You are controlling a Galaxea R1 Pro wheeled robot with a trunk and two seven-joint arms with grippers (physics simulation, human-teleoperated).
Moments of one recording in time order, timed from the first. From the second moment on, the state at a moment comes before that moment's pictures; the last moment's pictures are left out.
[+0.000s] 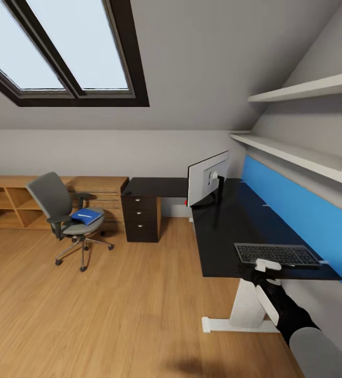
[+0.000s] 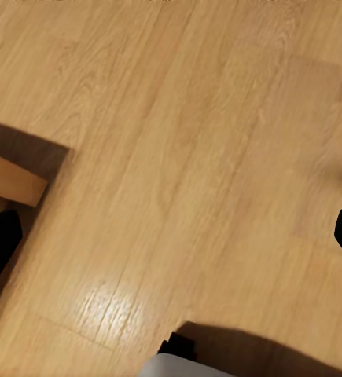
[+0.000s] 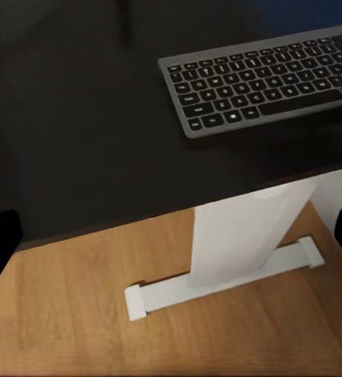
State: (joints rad) left arm -0.05 -0.02 -0.11 -0.68 0.27 -0.05 0.39; right arm -0.64 -0.15 0.08 -0.68 -0.33 0.20 -0.20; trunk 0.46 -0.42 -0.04
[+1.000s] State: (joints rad) left arm -0.05 -0.01 -0.12 -0.65 0.26 -0.05 0.39; right arm -0.64 -0.19 0.07 -0.64 -0.28 0.17 -0.20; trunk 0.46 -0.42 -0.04
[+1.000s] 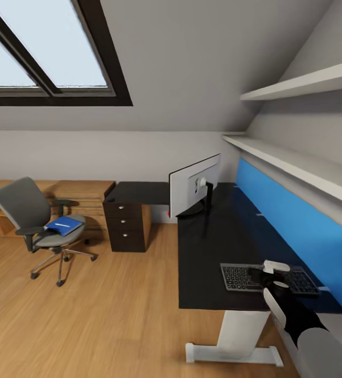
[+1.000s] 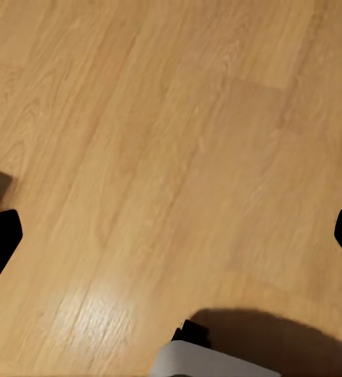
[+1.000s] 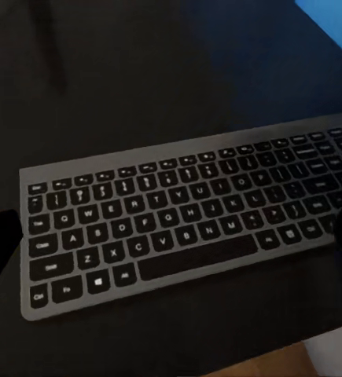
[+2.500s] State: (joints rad) left arm -0.05 0.04 -0.03 -0.87 0.34 -0.13 0.39; right arm -0.74 -0.24 -0.07 -0.36 -0.31 0.02 -0.21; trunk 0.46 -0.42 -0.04
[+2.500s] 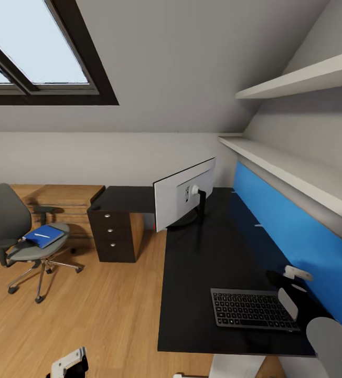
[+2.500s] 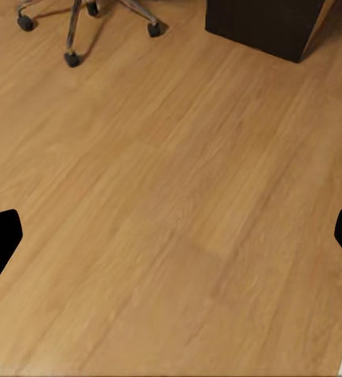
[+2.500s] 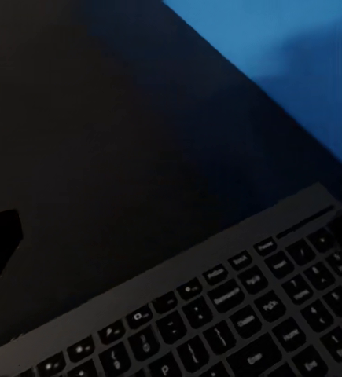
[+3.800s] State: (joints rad) left arm 0.00 0.04 0.06 -1.61 0.81 0.55 0.40; right arm -1.00 -0.20 -0.13 -0.20 -0.42 0.07 -0.21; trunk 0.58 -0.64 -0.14
